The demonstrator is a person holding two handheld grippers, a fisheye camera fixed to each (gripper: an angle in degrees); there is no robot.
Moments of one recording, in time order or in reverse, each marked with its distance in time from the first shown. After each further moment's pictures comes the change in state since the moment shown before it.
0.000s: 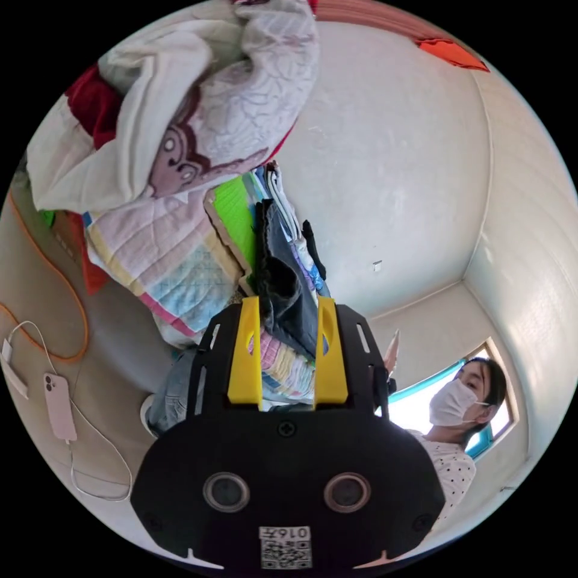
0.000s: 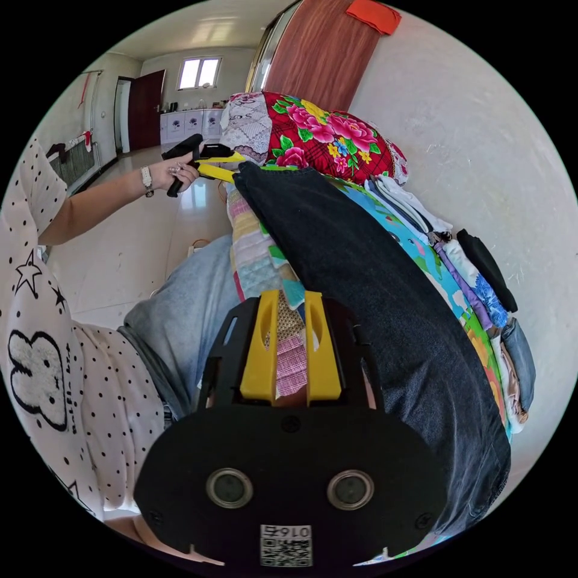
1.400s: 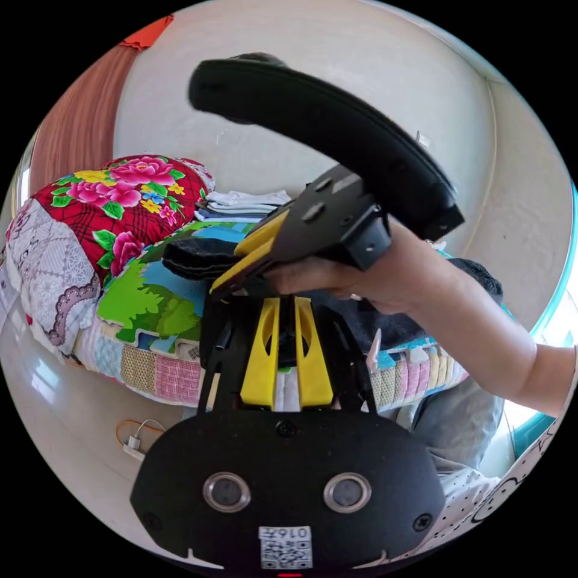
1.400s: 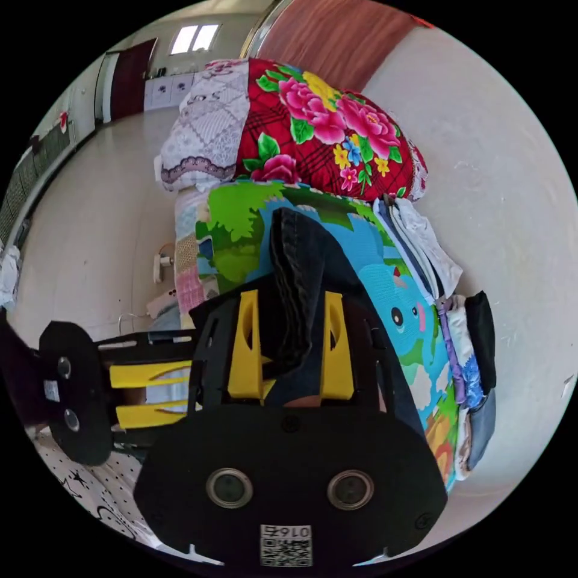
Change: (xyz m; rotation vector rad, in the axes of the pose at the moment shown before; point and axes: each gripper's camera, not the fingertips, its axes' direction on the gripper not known) left arm 0.376 0.186 0.339 0.023 -0.766 0.686; right arm 0.060 -0.194 0.189 -0.180 0.092 -0.056
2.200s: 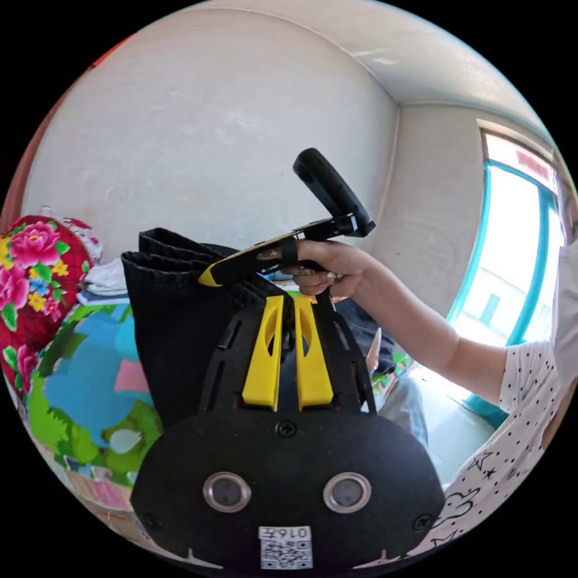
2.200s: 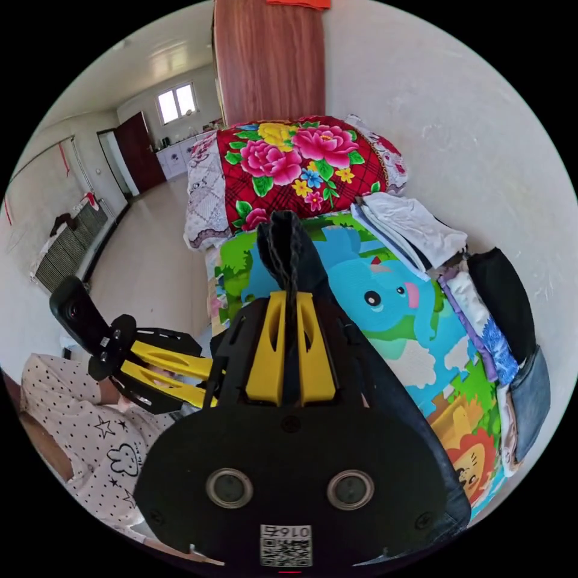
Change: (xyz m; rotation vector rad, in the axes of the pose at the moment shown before) left arm 0.193 -0.129 0.012 0.203 0.450 0.162; right arm 0.222 0.194 -0.008 0.160 -0.346 0.207
